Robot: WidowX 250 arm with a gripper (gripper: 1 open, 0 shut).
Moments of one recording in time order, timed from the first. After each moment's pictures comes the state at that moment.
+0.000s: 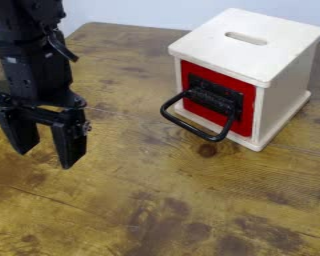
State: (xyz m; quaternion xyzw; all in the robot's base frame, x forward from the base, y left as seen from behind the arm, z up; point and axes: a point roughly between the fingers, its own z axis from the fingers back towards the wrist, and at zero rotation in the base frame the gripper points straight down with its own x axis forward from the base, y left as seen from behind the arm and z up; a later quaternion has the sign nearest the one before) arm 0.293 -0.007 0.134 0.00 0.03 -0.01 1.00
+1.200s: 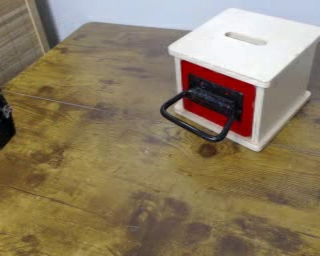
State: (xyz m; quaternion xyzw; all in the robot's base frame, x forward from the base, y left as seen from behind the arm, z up) arm 0.286 0.077 0.133 0.00 -0.04 0.08 1.00
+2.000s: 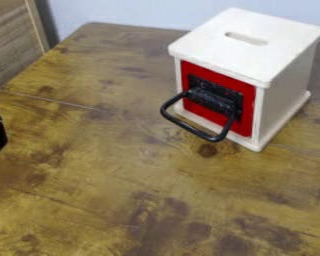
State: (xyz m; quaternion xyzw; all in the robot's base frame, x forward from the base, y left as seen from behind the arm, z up) arm 0.274 0.073 0.137 0.00 -0.05 0.04 1.00
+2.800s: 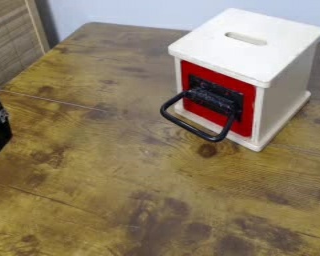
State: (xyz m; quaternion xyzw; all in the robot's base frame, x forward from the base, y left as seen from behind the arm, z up) arm 0.285 0.076 0.137 0.00 -0.05 0.06 1.00
